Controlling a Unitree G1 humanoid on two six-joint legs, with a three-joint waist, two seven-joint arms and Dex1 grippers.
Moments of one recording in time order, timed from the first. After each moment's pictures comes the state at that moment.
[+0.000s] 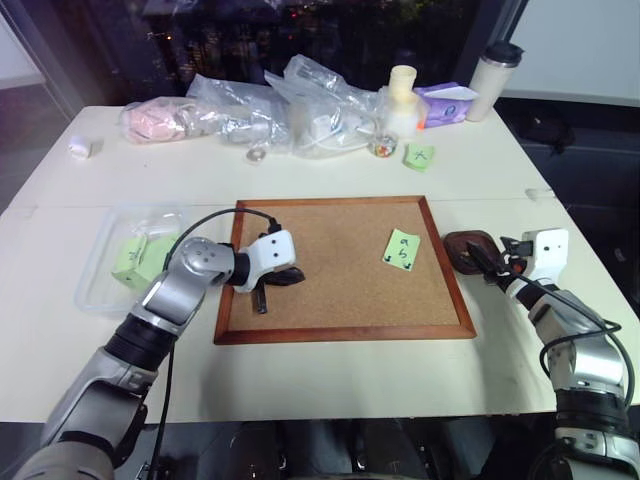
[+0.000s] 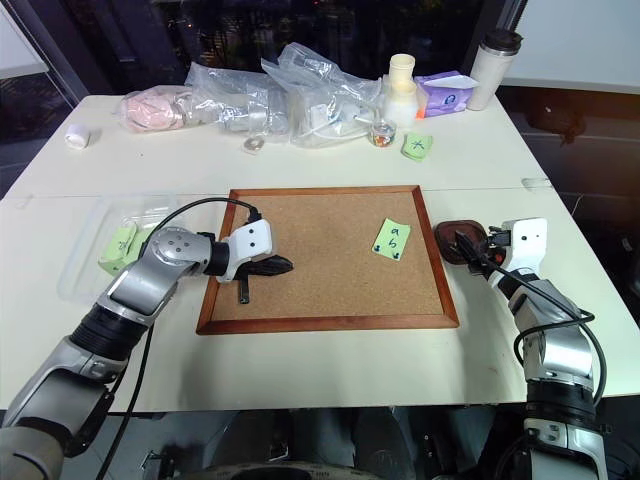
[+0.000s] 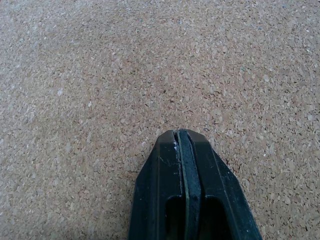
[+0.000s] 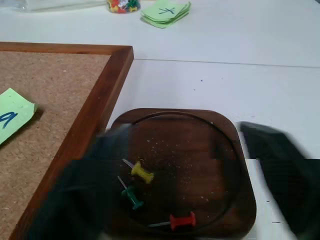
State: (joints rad) left arm -0.57 0.58 -0.37 0.06 -0.03 0.38 -1.06; right arm -0.20 -0.51 -0.33 0.16 0.33 0.26 0.46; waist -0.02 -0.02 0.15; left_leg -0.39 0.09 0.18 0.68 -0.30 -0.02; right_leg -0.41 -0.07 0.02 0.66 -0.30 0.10
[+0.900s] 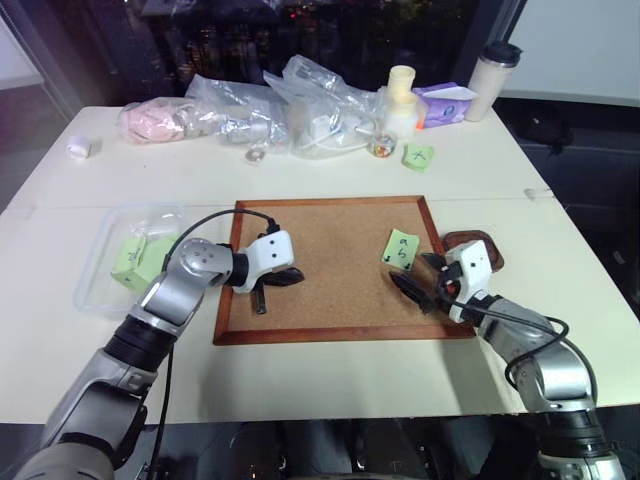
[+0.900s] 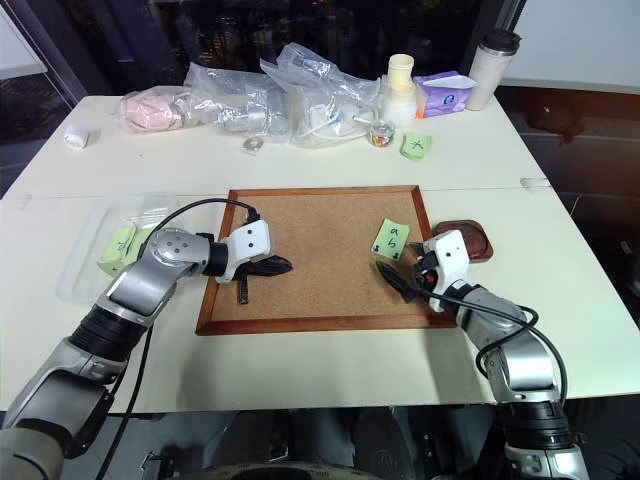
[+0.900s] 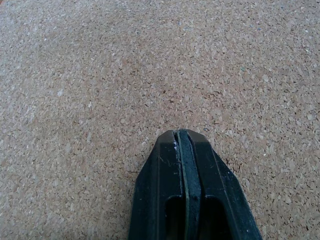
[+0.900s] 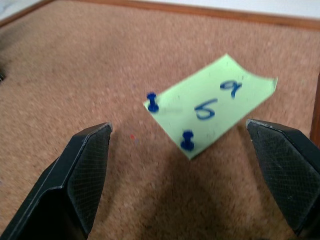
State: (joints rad) left arm -0.56 0.58 -0.36 0.06 -0.03 0.37 -1.06; right arm -0.10 -0.47 -0.08 -0.14 0.37 0.42 0.58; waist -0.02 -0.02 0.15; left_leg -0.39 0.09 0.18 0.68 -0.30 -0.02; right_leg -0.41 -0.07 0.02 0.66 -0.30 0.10
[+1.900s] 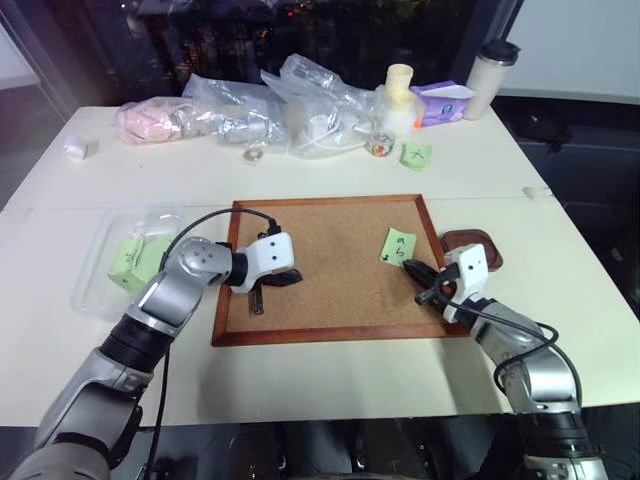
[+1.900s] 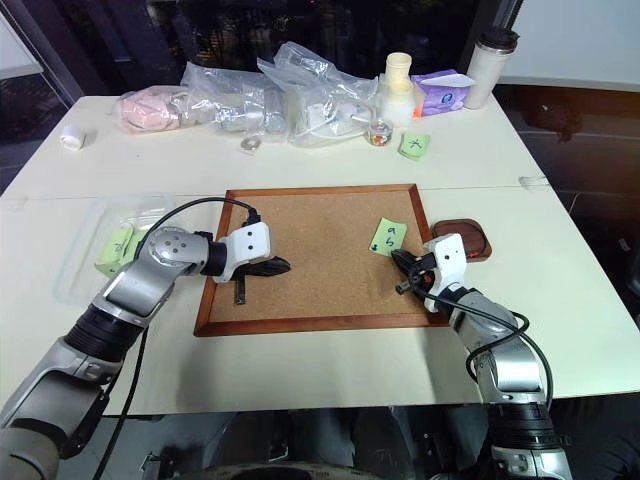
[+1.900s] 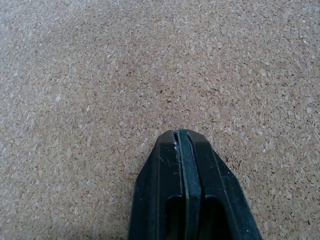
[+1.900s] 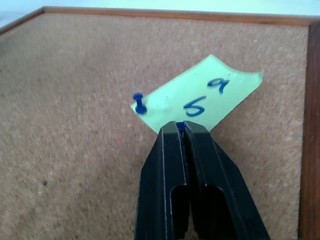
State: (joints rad) left arm -0.56 0.61 -0.38 0.04 -0.01 0.36 -1.07; right arm -0.10 -0.41 -0.12 -0.15 0.36 0.34 0.54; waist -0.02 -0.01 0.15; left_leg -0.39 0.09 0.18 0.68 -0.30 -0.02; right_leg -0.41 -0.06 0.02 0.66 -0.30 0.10
